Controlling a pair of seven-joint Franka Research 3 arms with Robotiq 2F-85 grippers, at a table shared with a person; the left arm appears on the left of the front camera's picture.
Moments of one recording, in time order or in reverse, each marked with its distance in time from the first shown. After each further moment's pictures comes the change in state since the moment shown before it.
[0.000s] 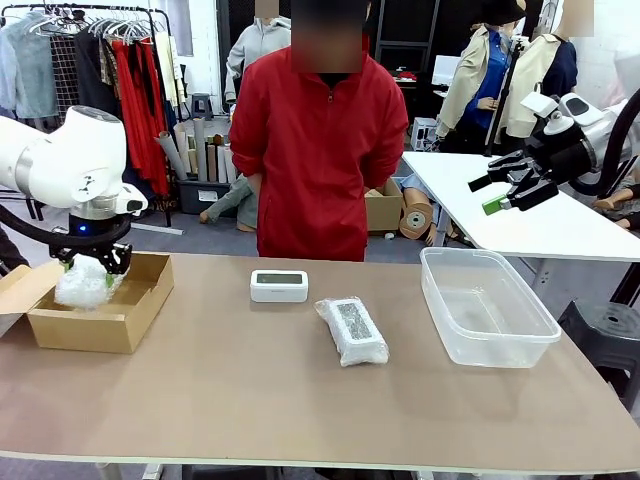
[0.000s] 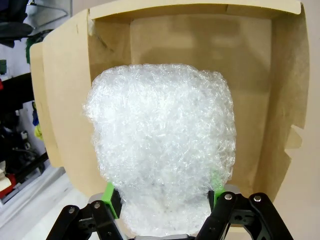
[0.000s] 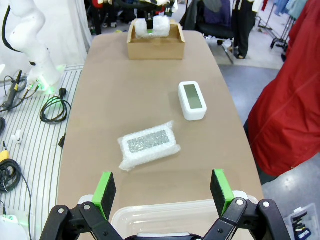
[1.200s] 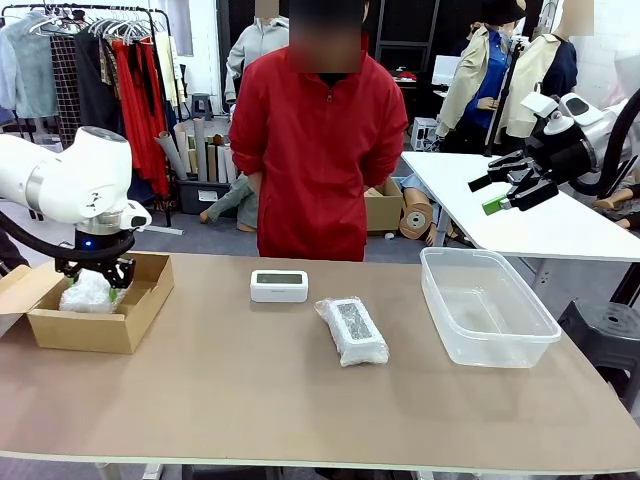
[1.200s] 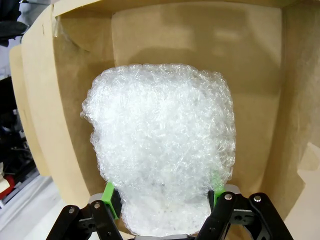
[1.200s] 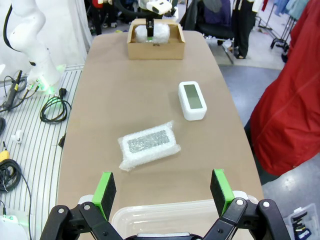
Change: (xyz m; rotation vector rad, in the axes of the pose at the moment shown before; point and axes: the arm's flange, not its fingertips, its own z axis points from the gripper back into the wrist) left arm 0.006 -0.009 -0.037 -0.004 0.043 -0.020; right arm 0.000 0.000 0.000 0.000 0.000 0.000
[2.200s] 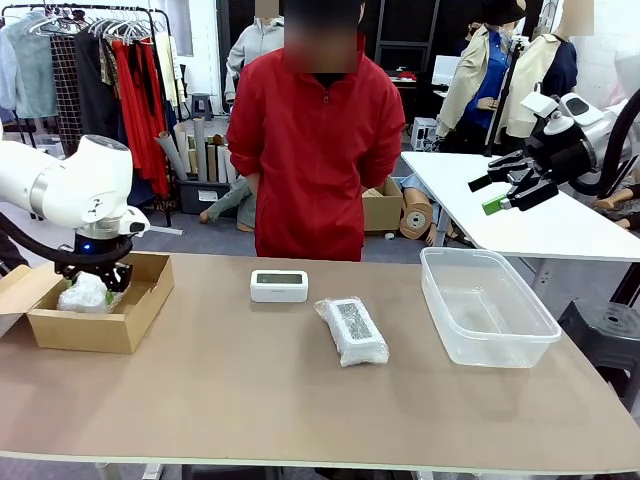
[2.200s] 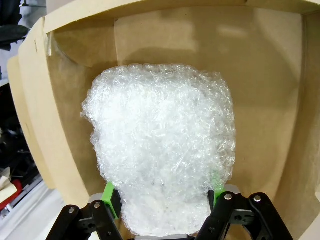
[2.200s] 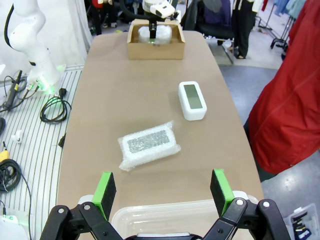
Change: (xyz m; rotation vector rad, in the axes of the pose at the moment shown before) left arm 0.014 0.007 -0.019 0.023 0.014 -0.037; right arm 0.000 0.000 0.000 0.000 0.000 0.000
